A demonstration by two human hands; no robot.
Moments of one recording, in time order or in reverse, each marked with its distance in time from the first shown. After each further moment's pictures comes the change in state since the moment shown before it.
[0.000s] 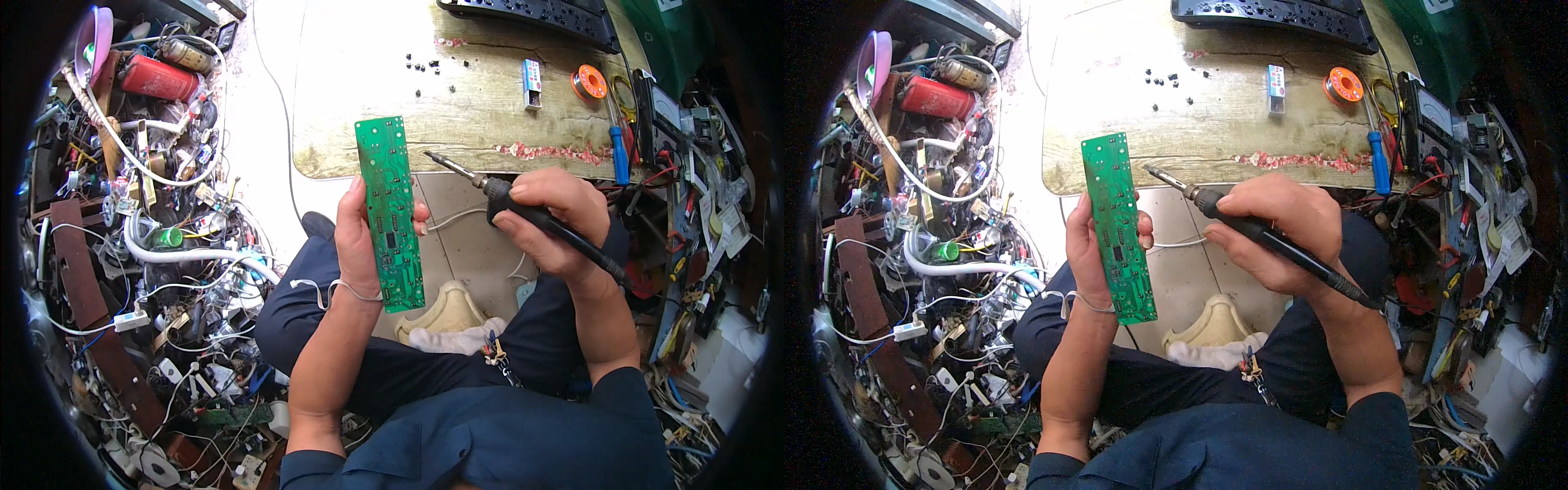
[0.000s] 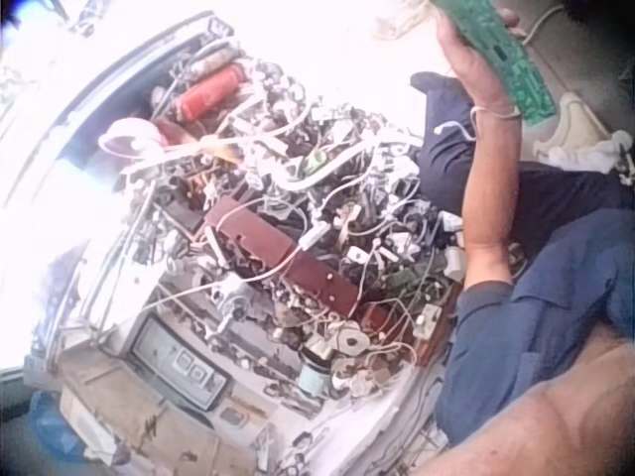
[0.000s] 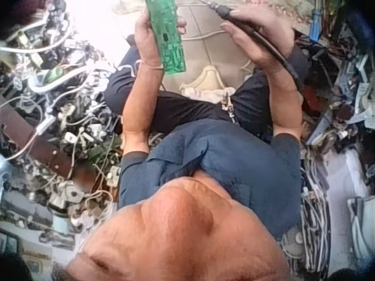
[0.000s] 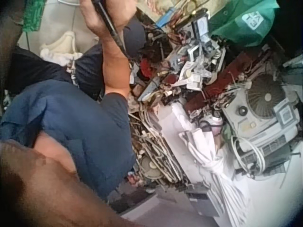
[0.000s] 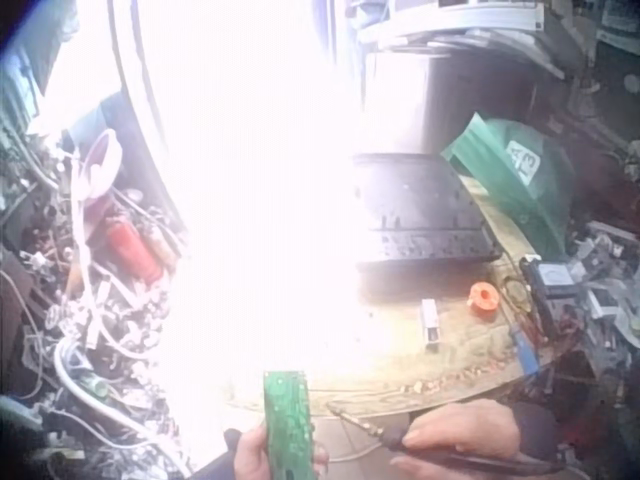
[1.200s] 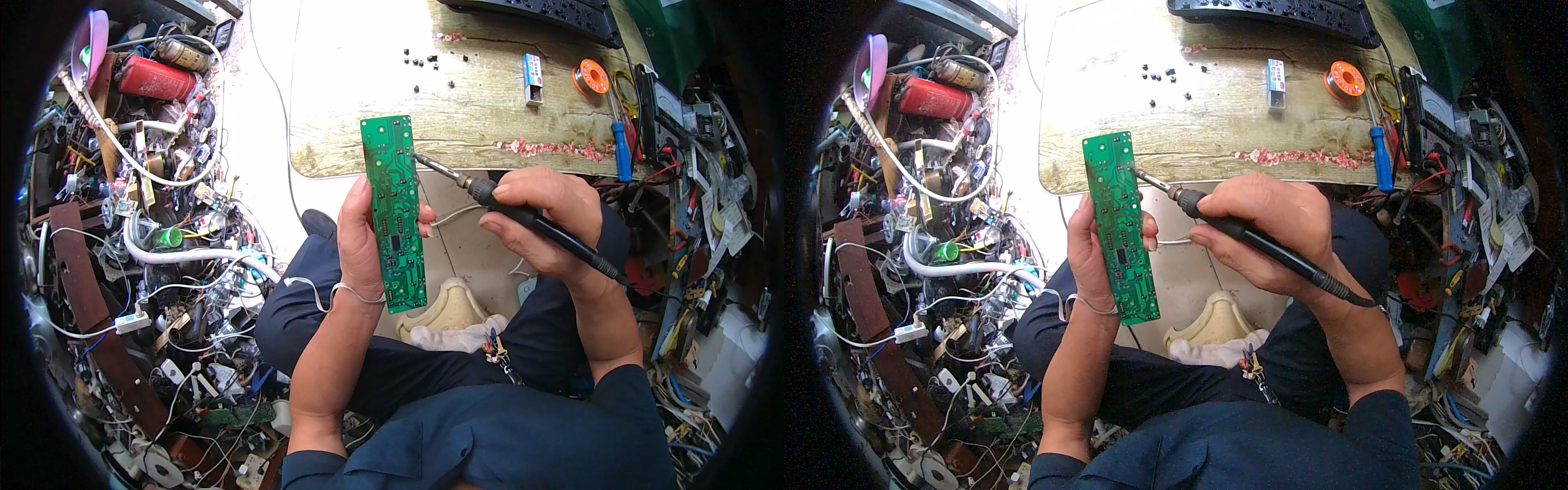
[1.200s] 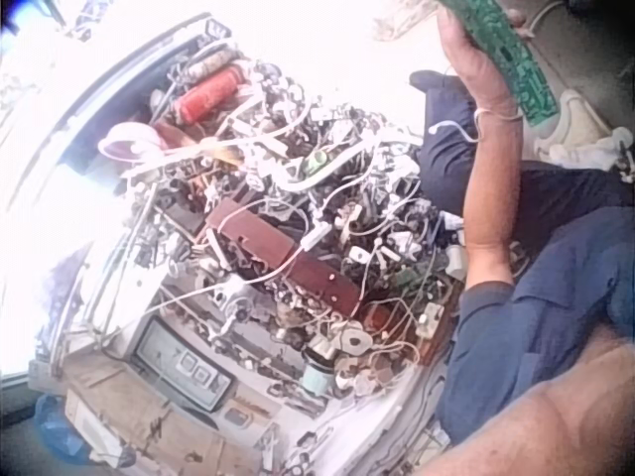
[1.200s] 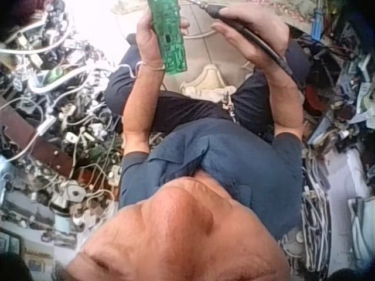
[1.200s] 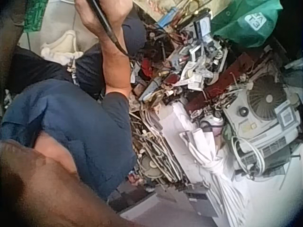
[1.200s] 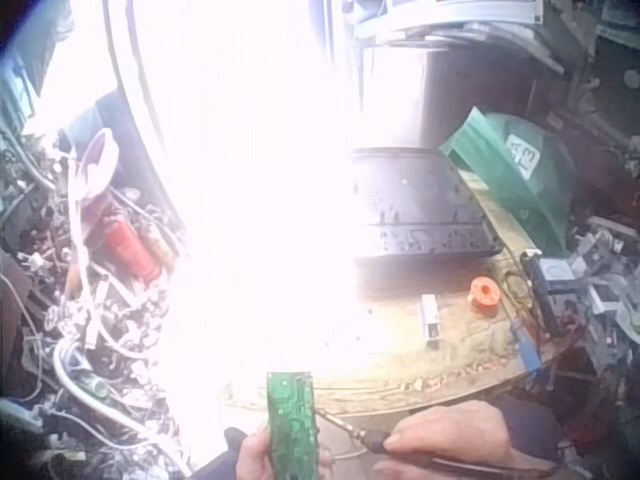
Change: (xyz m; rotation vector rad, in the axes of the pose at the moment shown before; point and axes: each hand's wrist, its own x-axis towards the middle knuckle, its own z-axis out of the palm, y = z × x) left_hand -0.003 -0.001 0.005 0.060 -0.022 0.009; right_hand 0.009 -0.003 0.009 0.022 -0.039 -0.026
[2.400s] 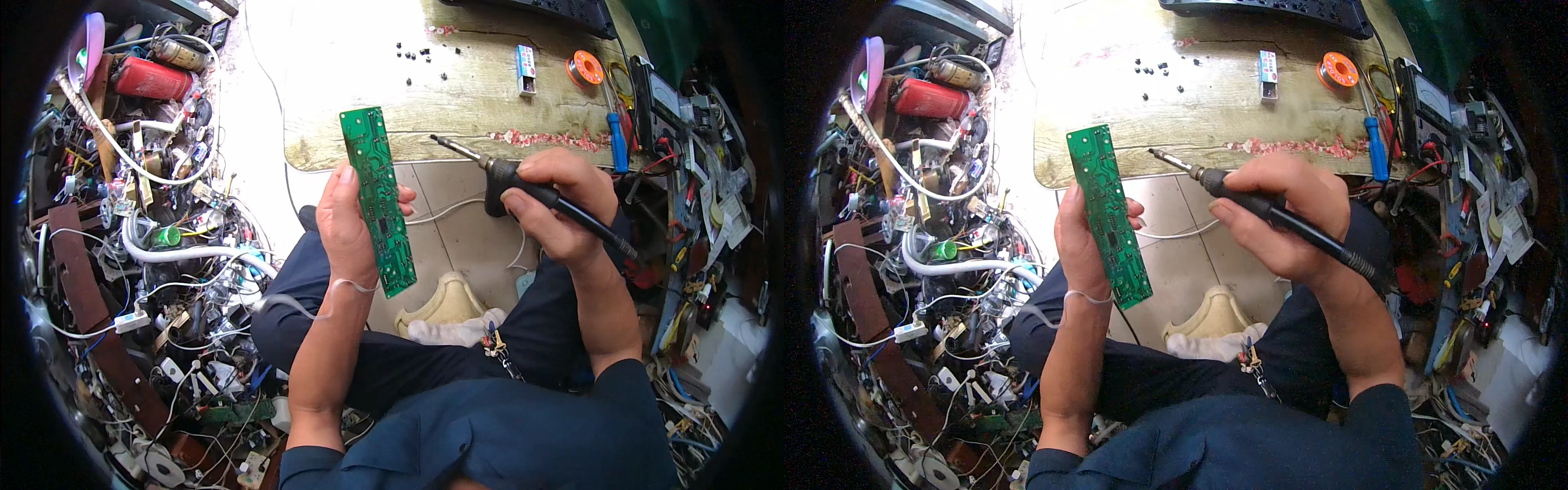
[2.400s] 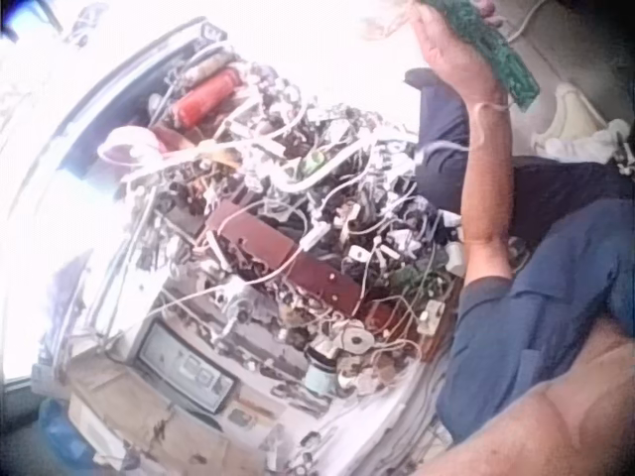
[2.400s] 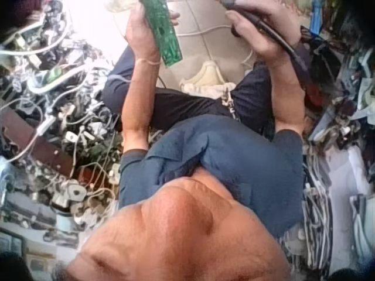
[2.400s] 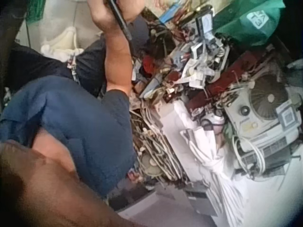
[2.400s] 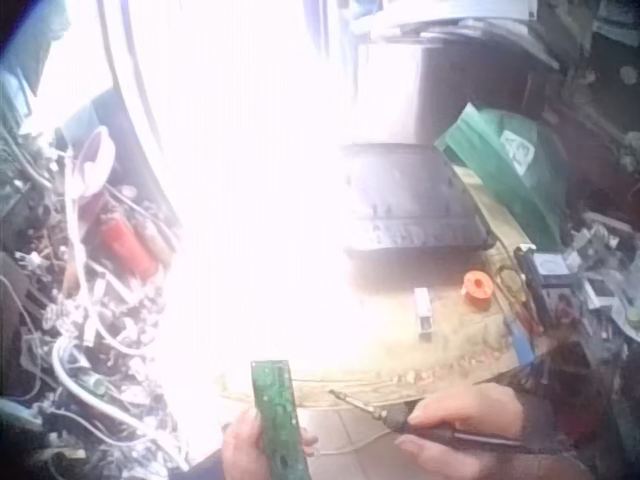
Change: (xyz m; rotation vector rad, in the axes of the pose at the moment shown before) left_hand 0.000 0.004 0.004 0.212 0.197 0.162; right_hand -0.013 0.005 -0.014 0.013 0.081 0.087
